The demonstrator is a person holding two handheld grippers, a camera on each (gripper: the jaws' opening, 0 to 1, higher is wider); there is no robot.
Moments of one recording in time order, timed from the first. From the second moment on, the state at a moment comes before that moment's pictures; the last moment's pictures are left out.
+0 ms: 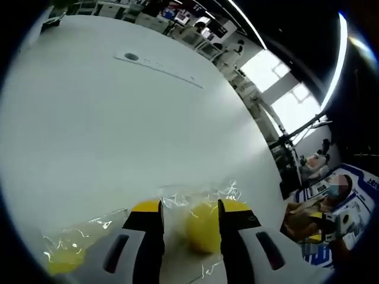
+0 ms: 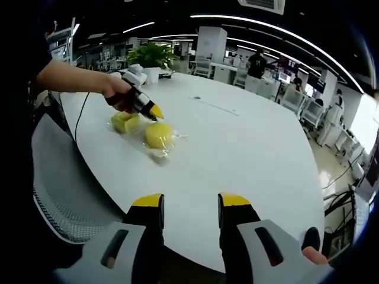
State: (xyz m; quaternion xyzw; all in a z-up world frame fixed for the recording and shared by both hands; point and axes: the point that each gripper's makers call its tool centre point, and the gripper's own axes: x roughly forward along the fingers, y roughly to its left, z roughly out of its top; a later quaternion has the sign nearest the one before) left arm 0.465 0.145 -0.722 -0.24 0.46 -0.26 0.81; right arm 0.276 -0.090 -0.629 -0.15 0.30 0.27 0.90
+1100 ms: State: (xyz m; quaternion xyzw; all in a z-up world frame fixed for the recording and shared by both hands) left arm 0.463 0.123 -0.725 -0.26 0.44 -0.32 0.80; right arm 0.274 -0.091 -0.634 -0.14 0.31 0.27 0.90
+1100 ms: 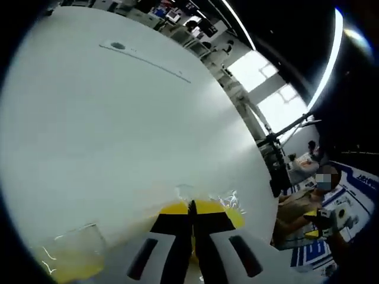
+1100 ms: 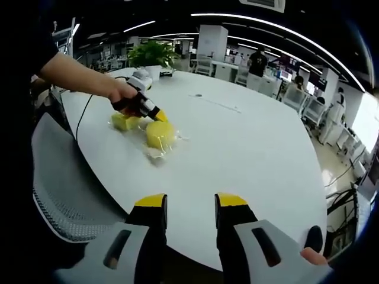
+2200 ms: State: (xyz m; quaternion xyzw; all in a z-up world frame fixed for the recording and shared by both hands) left arm 0.376 0.130 -0.601 -0.25 0.27 -0.45 0.81; right arm 0.263 -0.075 -0.614 -0.17 0.28 0.29 0.90
